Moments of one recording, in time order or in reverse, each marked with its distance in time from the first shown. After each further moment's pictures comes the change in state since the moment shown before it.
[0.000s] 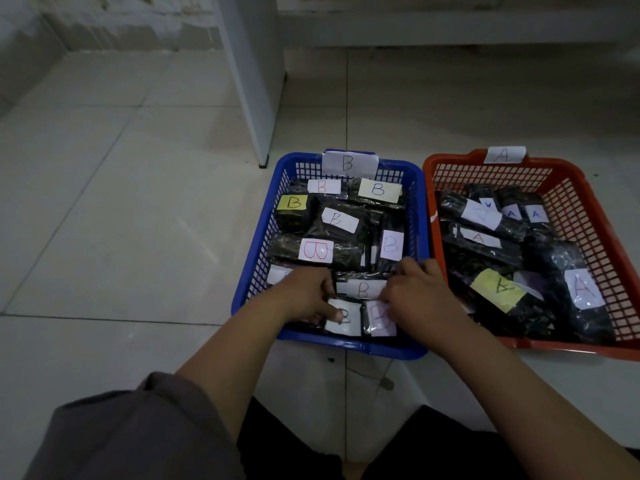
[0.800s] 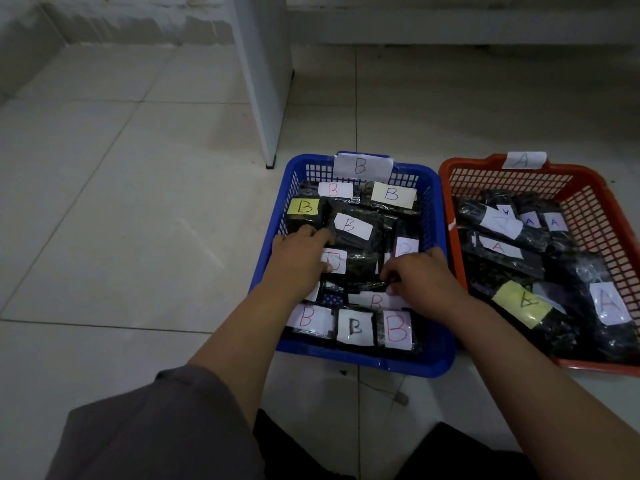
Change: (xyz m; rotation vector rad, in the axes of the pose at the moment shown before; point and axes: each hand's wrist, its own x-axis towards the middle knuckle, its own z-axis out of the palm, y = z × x) left_hand 0.040 -0.021 -0.028 0.432 0.548 0.164; right_hand 0.052 0.013 -0.004 0.375 -0.056 0.152
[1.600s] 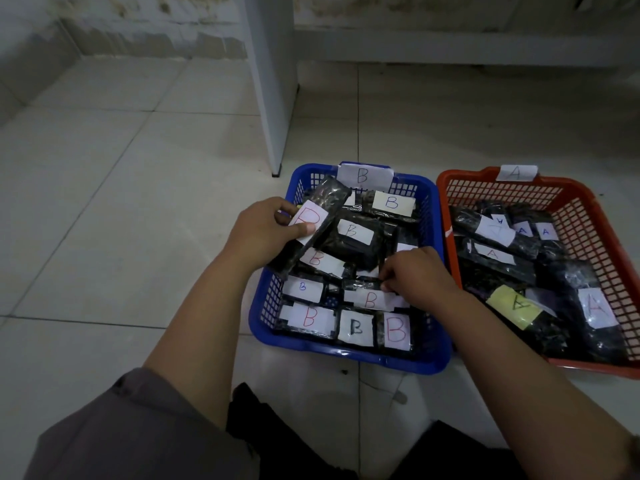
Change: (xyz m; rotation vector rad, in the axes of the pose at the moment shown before) left_hand -0.014 -0.011 -0.084 -0.579 0.066 -0.294; right_hand 0.008 -0.010 -0.013 -0.068 -0.022 0.030
